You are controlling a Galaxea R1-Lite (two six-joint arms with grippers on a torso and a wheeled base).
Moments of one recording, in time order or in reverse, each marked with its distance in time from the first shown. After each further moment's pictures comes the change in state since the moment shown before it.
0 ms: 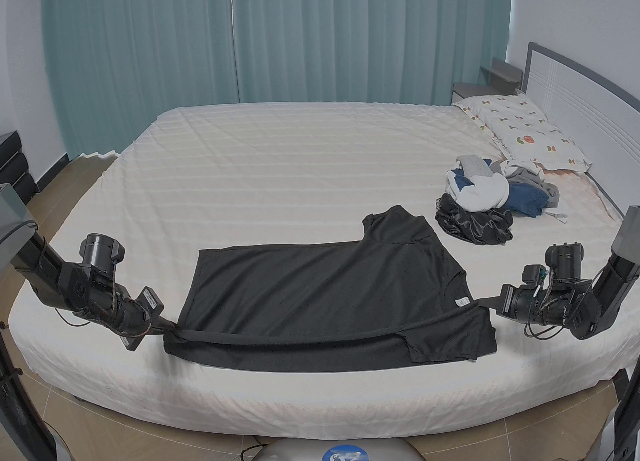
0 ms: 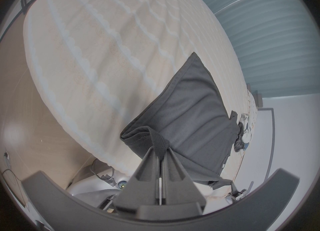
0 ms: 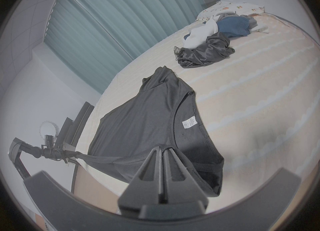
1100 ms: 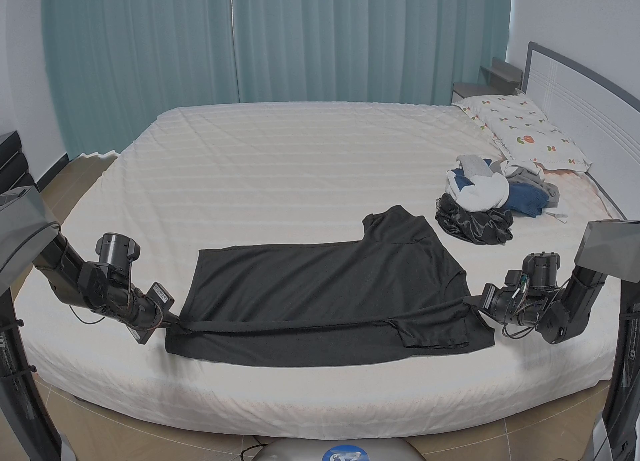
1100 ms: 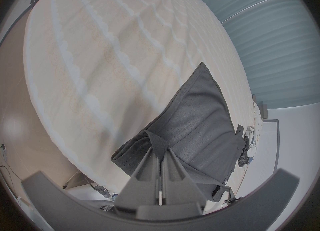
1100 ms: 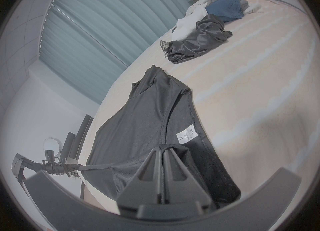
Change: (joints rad) left arm -0.030 0.116 -0.088 -0.062 0.104 -0.082; right arm 0.008 0.258 -0.143 -0.179 -0.009 0.154
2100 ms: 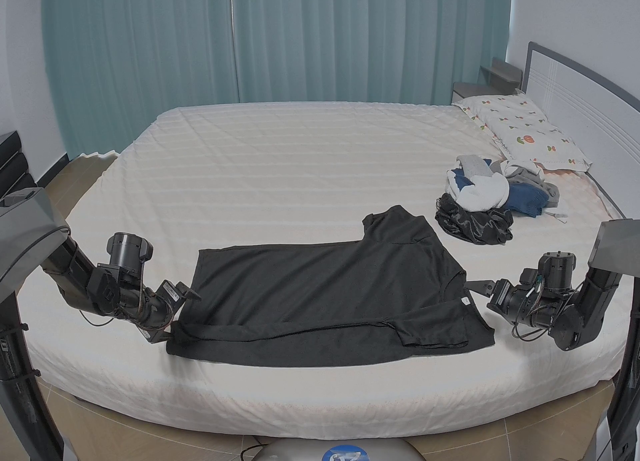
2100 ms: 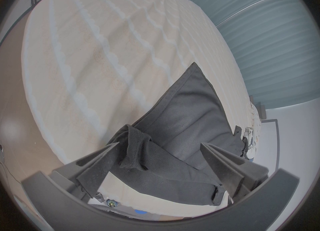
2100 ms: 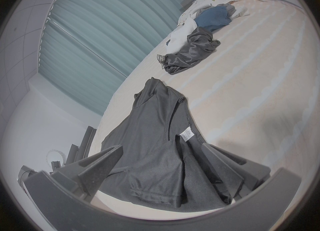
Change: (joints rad) left arm -0.067 0.003 0.020 -0.086 0.070 -0.050; right arm -0.016 -0.084 0.134 -0.118 -0.024 0.100
